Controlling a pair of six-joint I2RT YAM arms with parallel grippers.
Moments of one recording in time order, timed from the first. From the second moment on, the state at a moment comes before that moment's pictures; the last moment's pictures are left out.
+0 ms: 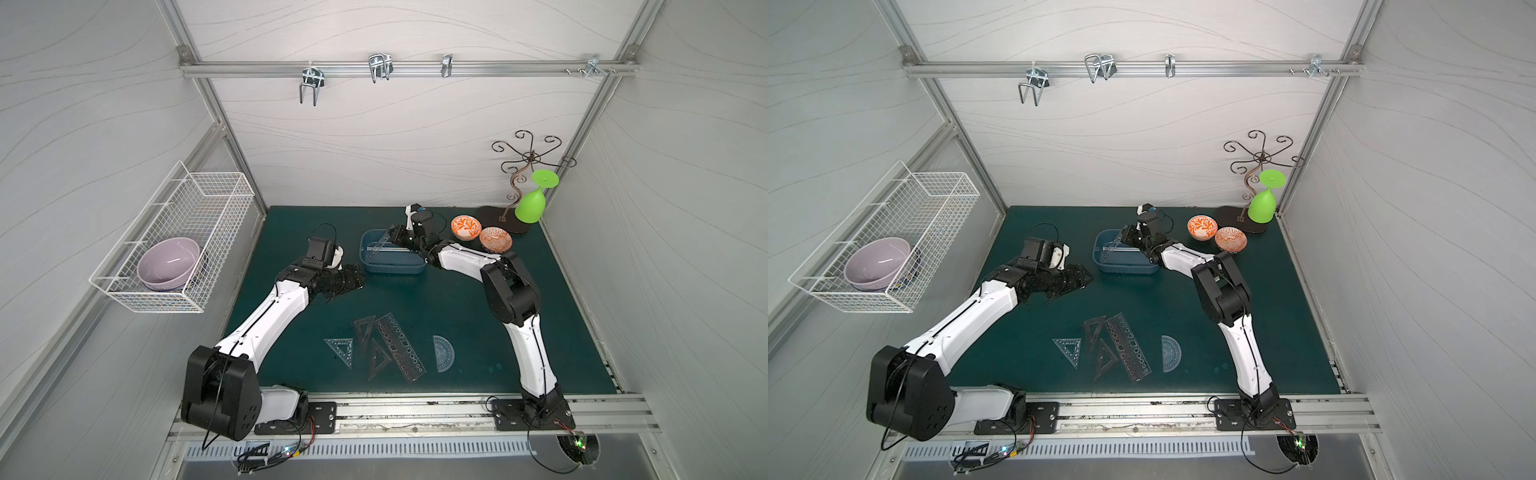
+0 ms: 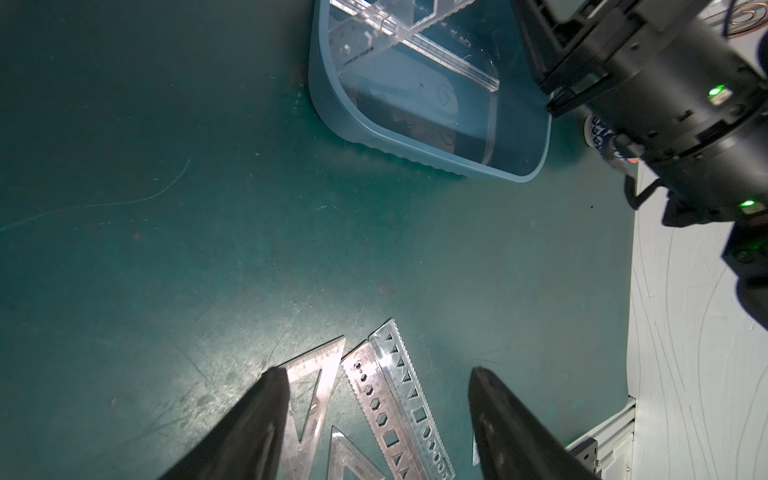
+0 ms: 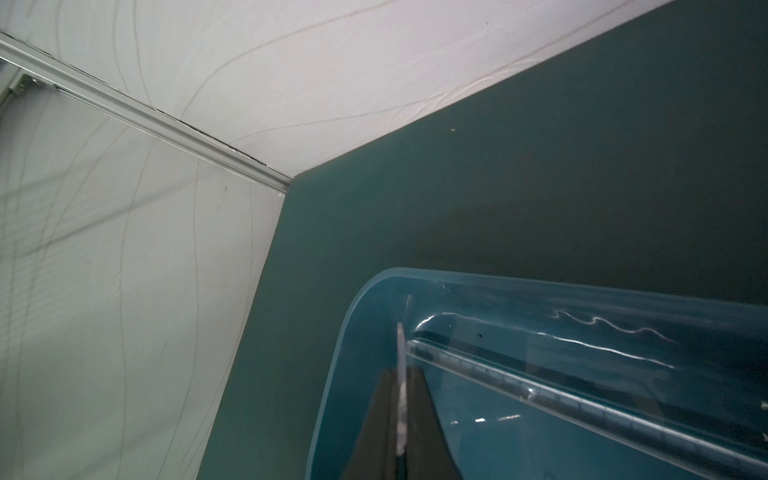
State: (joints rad) left arm -0.26 1.33 0.99 -0.62 0.32 -0.55; right arm 0.62 2.27 1.66 0.20 -0.20 0.76
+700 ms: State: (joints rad) left arm -0.24 1.33 0.97 -0.61 0.37 -0.57; right arm 0.55 1.97 1.52 -0.02 -0.17 0.57
